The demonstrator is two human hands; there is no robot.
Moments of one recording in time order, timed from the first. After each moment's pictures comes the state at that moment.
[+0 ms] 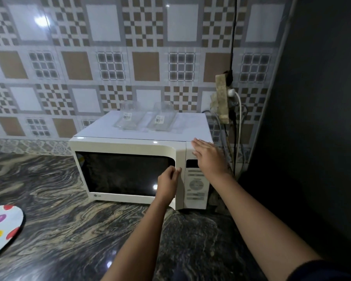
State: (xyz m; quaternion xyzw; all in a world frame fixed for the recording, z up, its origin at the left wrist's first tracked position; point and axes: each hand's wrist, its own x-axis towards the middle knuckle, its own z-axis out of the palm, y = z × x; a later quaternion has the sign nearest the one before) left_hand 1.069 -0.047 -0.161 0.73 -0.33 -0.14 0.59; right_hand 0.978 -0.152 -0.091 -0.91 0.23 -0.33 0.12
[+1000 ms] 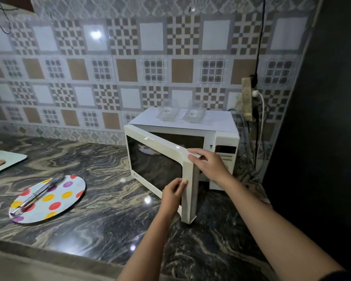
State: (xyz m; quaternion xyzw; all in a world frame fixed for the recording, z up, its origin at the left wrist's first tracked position) left_hand 1.027 0.115 -0.181 0.68 -0.35 -0.14 0.64; right_hand 0.948 0.004 -0.080 -0.85 0.17 -0.27 0.41
